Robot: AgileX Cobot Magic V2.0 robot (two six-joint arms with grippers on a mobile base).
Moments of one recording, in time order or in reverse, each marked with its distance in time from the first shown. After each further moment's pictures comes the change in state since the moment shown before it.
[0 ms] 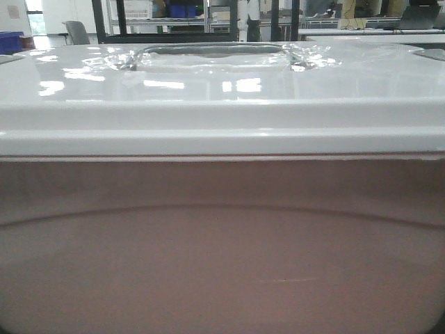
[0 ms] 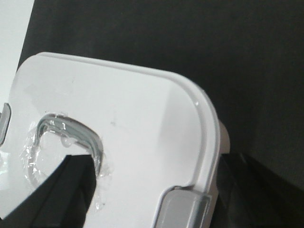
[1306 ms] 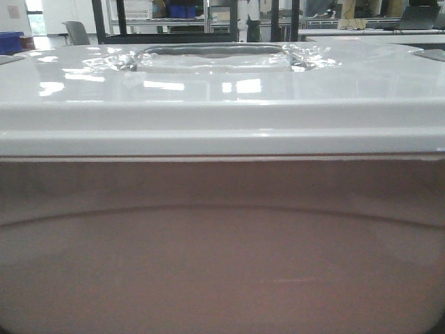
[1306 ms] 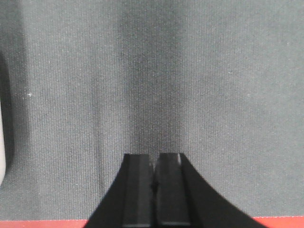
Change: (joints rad) left arm -0.070 -0.129 0.271 0.691 -0.107 -0.287; right arm 0.125 -0.161 0.227 -0.792 0.011 0.401
